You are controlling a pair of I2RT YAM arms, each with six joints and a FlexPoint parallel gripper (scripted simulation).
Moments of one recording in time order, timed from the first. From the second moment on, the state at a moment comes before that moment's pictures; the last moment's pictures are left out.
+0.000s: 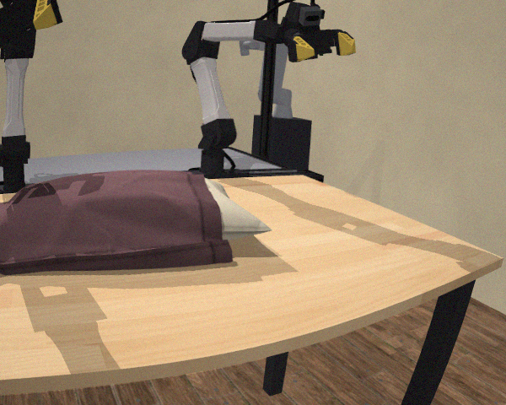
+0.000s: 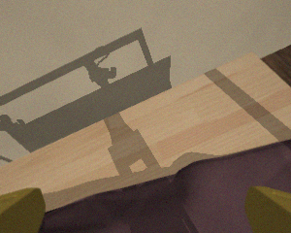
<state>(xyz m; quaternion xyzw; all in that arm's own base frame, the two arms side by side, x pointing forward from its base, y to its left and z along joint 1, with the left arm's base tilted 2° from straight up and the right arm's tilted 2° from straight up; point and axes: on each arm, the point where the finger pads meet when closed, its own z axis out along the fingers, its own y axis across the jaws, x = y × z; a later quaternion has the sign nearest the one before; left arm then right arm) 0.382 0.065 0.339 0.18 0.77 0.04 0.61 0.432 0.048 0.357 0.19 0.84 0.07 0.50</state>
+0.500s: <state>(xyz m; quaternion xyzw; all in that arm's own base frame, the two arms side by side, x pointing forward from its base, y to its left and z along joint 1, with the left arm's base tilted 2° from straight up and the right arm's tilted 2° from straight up) 0.385 0.032 0.371 0.09 0.75 0.03 0.66 0.406 0.022 0.383 0.09 0.79 0.05 0.61</state>
